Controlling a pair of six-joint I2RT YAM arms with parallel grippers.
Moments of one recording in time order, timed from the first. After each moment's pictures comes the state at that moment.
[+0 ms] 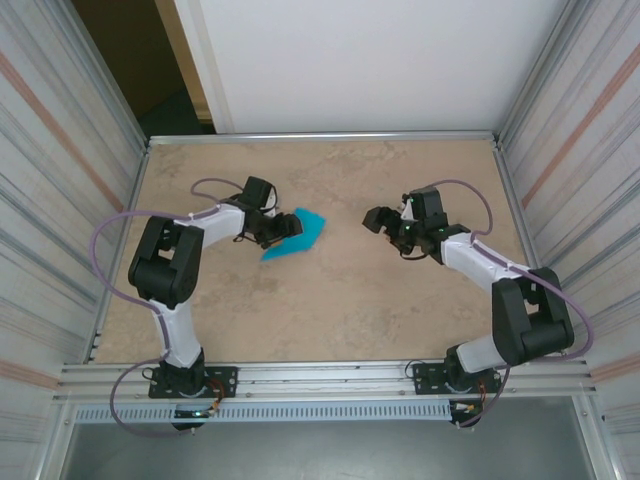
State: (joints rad) left arm -0.37 1.90 1.16 -0.35 0.39 -0.61; right arm 0.31 1.46 0.81 -0.15 -0.37 0.80
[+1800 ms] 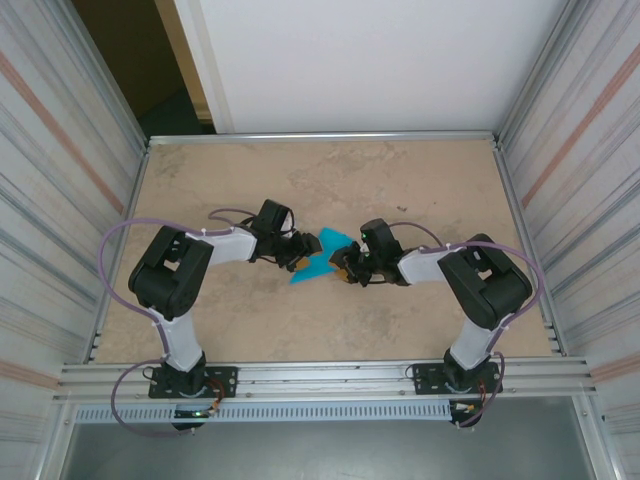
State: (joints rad) left arm -0.51 1.84 0.96 -0.10 0.54 -0.97; right arm 0.60 1.73 0.68 0.26 -0.44 1.35
